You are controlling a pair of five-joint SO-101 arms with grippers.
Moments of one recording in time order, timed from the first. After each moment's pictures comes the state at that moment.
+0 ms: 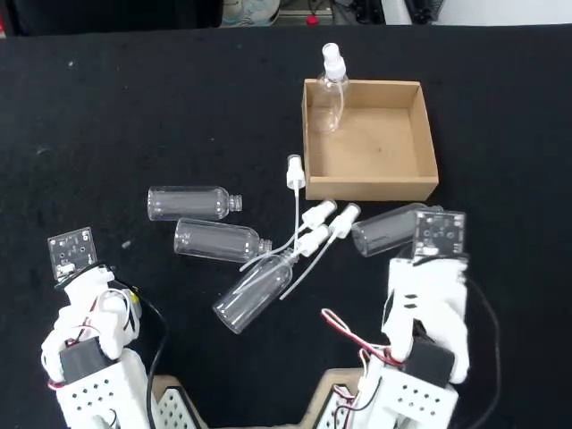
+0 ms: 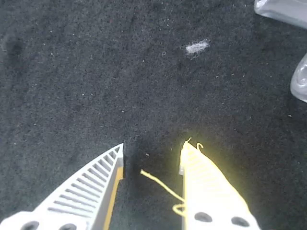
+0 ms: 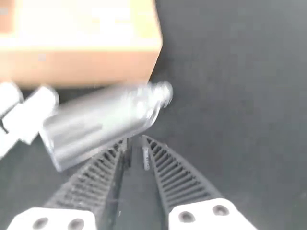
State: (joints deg) left arm -29.6 -104.0 96.1 72.3 -8.8; right arm 22.2 -103.1 88.5 57.0 16.9
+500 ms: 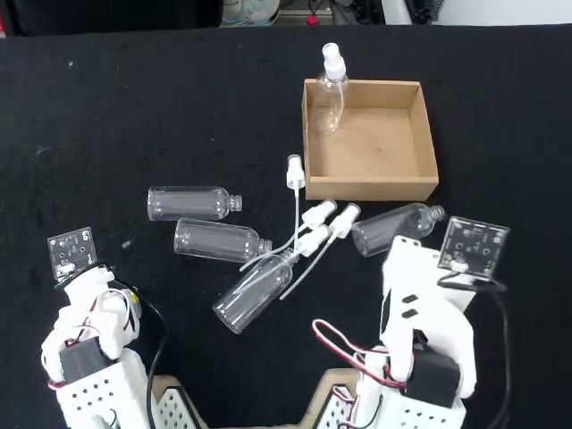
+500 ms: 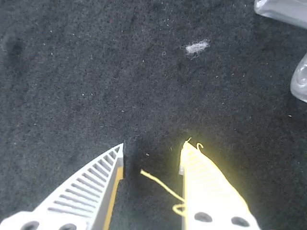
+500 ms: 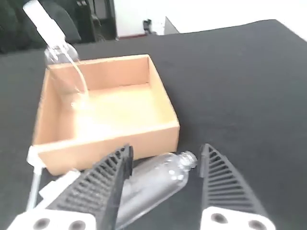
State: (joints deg) left arm -29.6 -104.0 96.1 72.3 -8.7; right arm 15.0 -103.1 77.6 57.6 -2.1
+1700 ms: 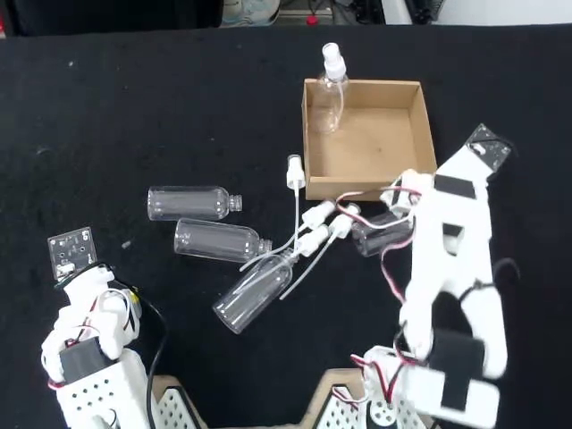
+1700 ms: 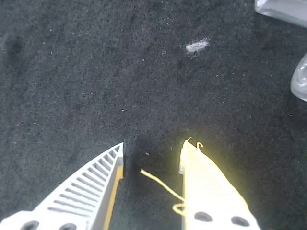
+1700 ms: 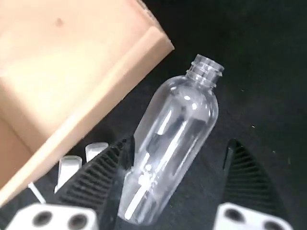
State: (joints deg) left arm -29.6 -104.0 96.1 72.3 -8.7; right arm 14.0 -9.5 35.1 55.3 -32.4
